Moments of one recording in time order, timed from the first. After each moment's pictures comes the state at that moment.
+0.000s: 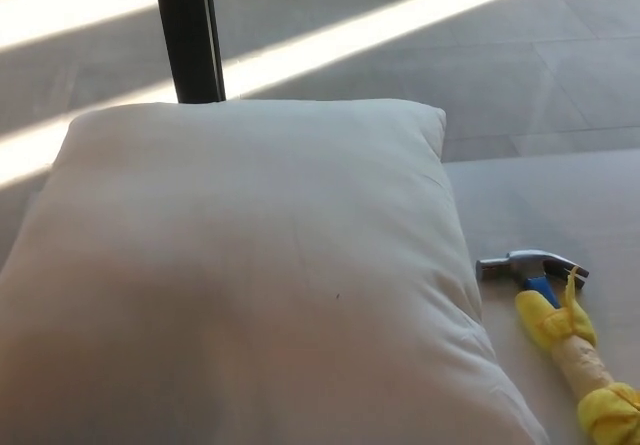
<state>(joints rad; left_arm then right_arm) -0.01 0.61 0.63 1.24 -0.30 0.09 0.05 -0.12 -0.47 -0.17 -0.24 0.20 0.28 -0.06</state>
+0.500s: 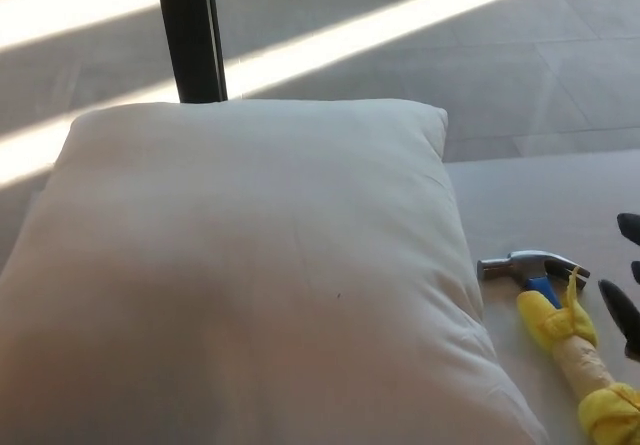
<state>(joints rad) 0.00 0.60 0.61 1.23 -0.30 0.09 0.06 -0.07 -0.51 -0.07 -0.16 0.07 0.38 -0.03</state>
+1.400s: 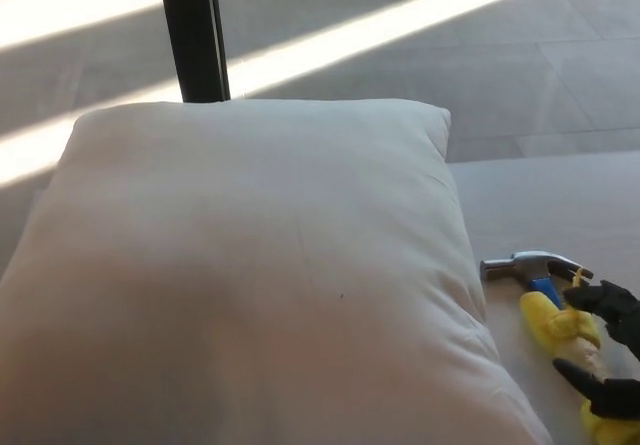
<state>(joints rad) 0.01 0.60 0.56 1.23 -0.30 0.09 0.05 -0.13 -0.60 0.19 -0.01 -0.25 0.48 0.01</state>
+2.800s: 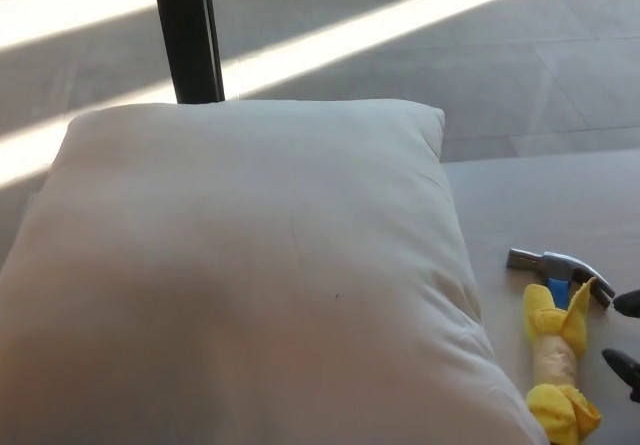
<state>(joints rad) 0.02 0.58 0.56 1.22 -0.30 0.07 0.03 -0.21 -0.57 0.17 0.13 -0.43 0.46 0.01</state>
